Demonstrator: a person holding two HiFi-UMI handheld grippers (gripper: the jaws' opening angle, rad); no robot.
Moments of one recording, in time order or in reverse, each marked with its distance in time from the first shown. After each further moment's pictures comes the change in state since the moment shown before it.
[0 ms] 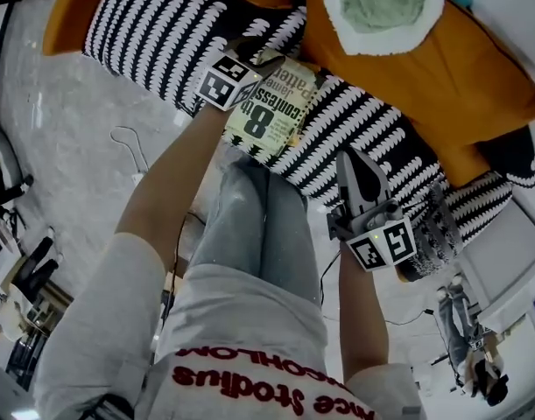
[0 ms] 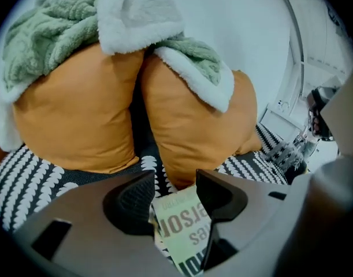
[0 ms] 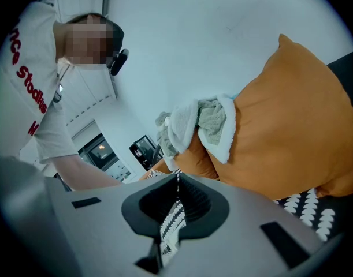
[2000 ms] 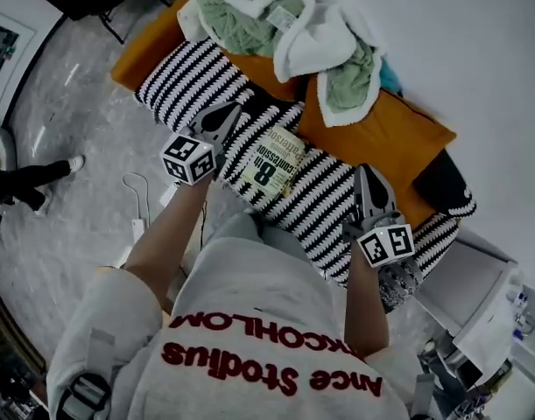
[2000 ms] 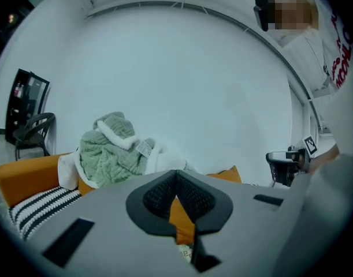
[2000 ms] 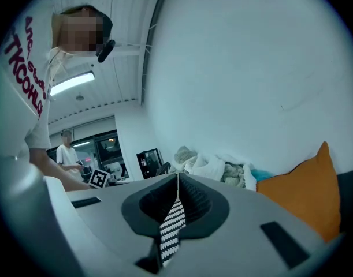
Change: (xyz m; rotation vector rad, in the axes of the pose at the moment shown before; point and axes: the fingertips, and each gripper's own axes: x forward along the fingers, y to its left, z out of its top) left arm -0.365 -0.081 0.171 -0.137 -0.629 0.221; right arm -0.098 0.134 0.180 -0.336 -0.205 0.066
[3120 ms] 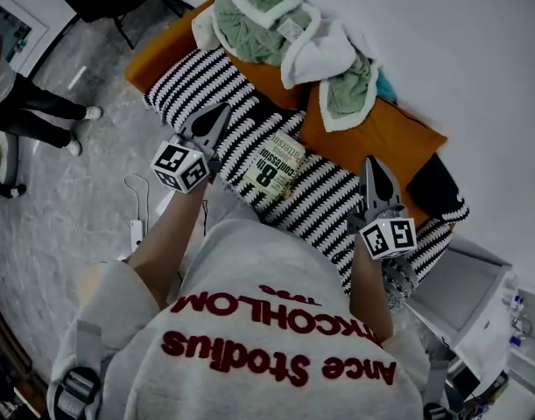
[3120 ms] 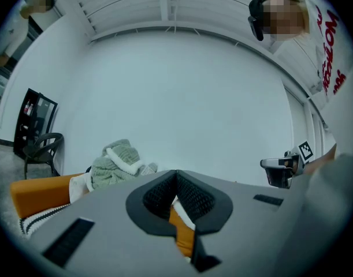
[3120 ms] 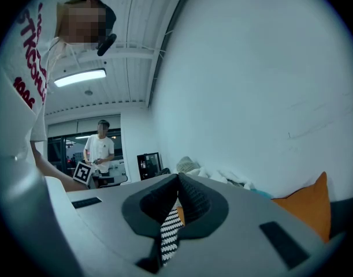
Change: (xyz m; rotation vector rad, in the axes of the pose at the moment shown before) left arm -0.089 -0.021 0.058 0.048 -0.185 0.068; right arm -0.016 0.040 0.042 -0.132 -0.062 -0.001
